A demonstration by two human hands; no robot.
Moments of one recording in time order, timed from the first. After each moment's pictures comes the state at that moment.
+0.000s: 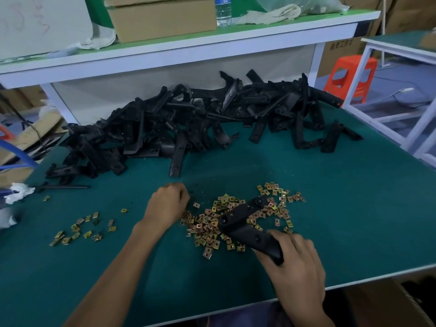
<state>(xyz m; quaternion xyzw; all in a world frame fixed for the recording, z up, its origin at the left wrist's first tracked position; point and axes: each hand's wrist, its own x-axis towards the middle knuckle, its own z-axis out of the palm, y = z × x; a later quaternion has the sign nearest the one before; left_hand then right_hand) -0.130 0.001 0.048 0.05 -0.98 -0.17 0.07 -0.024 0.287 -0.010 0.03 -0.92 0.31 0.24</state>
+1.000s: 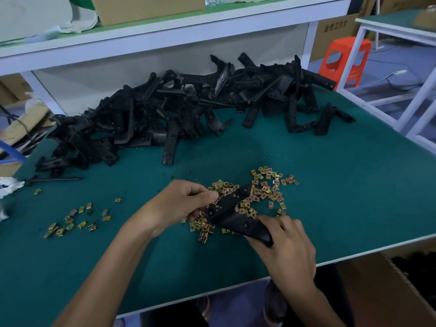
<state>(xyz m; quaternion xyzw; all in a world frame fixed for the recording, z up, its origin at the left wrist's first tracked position) -0.073 0.052 0.112 0.01 -0.83 -0.53 -0.18 -0.024 0.286 -0.009 0.05 -0.94 0.25 0.23</state>
